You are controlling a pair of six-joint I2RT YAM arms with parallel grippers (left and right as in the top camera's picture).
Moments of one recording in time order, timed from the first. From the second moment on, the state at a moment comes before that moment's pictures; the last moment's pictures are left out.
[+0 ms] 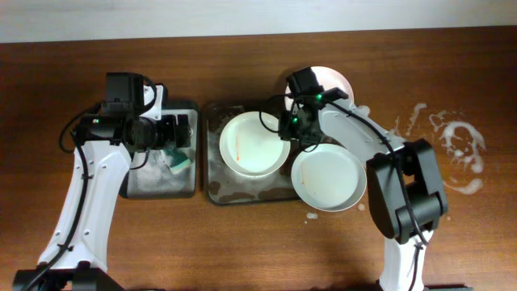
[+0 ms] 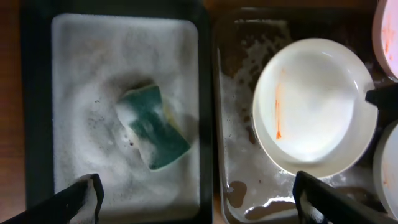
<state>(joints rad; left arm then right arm) -0.02 1.54 1.32 -0.90 0.15 -0.07 0.37 2.09 1.51 -0.70 -0.19 0.52</state>
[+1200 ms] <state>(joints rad) -0.02 1.87 1.32 -0.83 -0.05 -0.49 0.41 2.13 1.50 -0.70 -0.17 0.62</state>
